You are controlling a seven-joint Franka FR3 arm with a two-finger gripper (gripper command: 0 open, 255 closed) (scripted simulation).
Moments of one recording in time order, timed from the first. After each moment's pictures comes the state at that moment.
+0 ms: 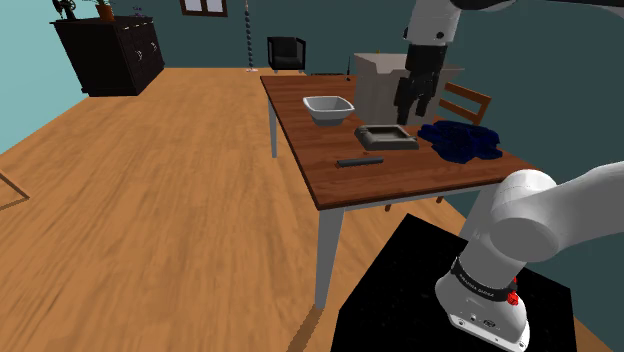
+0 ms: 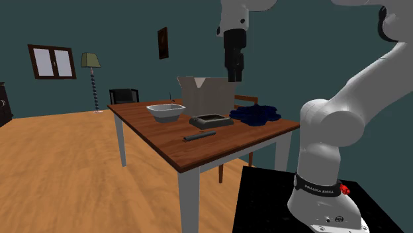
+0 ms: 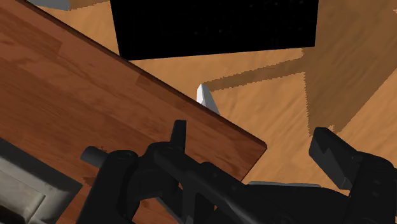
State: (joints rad) arm -0.02 -0.81 -0.05 -2.33 -0.02 1.46 0.08
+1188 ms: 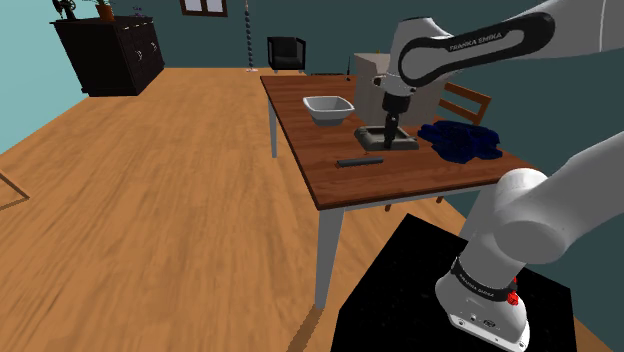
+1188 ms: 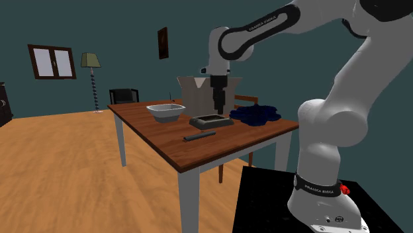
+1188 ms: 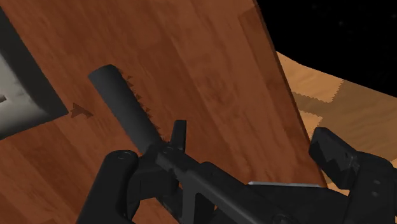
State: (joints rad) arm 0.07 -0.54 -0.40 -2.48 -0.25 1.97 -0.58
